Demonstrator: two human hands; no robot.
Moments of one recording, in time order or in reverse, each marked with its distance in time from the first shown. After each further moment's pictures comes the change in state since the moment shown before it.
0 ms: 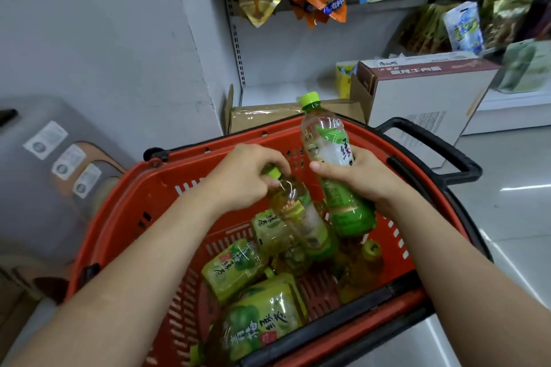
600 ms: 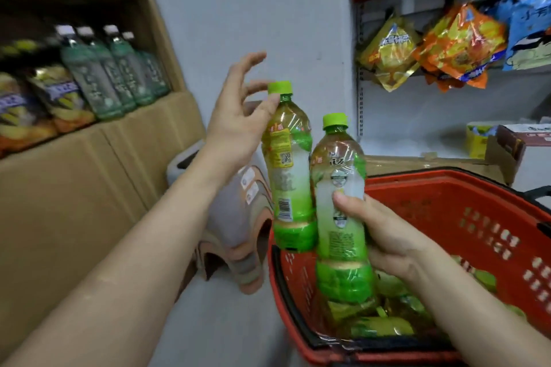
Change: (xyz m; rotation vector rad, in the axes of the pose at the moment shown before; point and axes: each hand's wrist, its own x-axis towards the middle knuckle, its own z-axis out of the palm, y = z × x) left_hand -0.179 0.027 -0.192 -0.456 0.845 0.017; right_hand -0.088 -0.105 0.181 0.613 -0.740 0.002
